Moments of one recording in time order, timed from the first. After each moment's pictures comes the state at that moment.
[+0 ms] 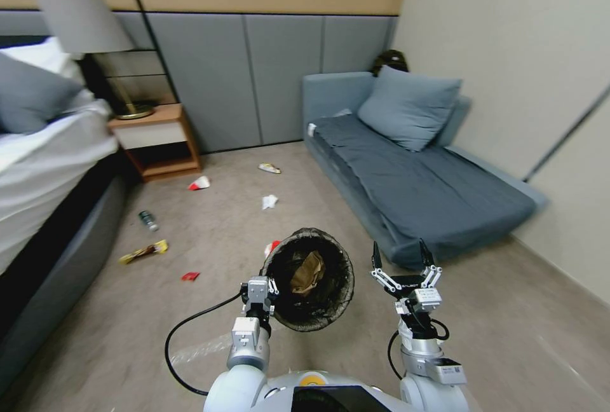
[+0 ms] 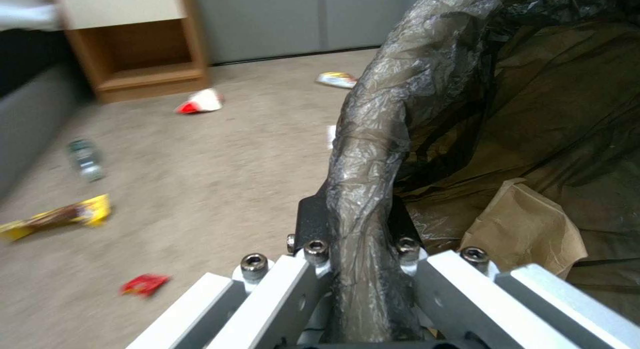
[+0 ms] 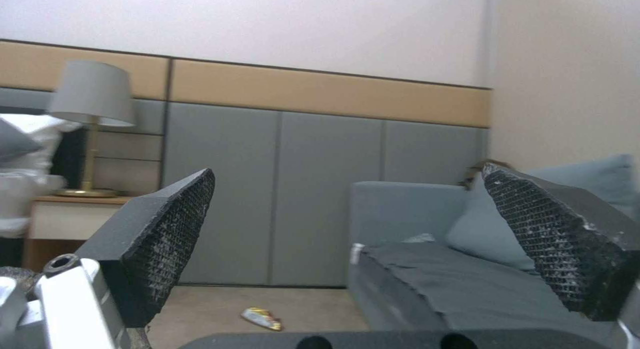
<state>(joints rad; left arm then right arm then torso) 1.79 -1.52 -0.17 -2.35 0.16 0.31 -0.28 -1.82 1.61 0.54 2.22 -0.05 0.61 -0.07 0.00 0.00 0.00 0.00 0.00</state>
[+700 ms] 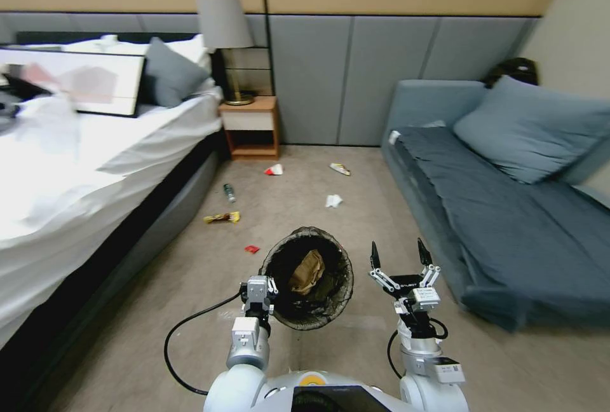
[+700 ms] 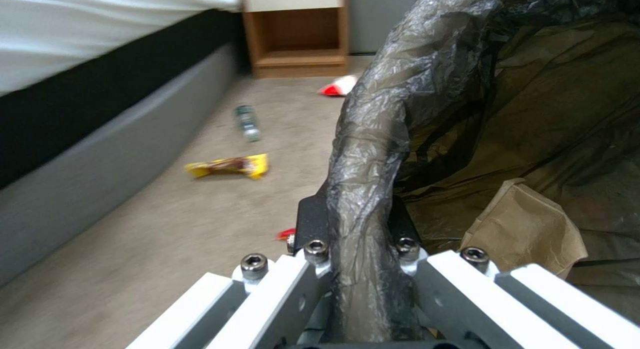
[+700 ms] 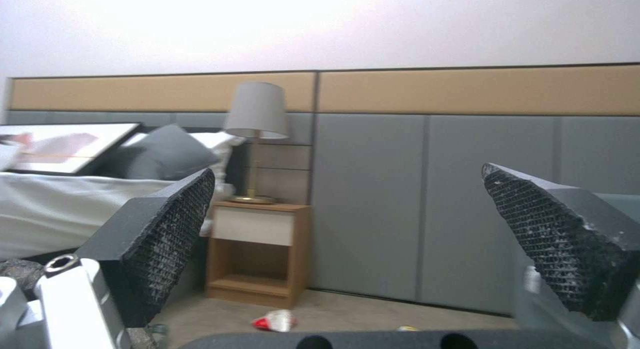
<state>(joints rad) 1.79 -1.52 -0.17 -2.35 0.16 0.30 -0.27 -1.82 1.61 0.54 2.22 -0.05 0.62 -0.09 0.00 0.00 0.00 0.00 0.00</state>
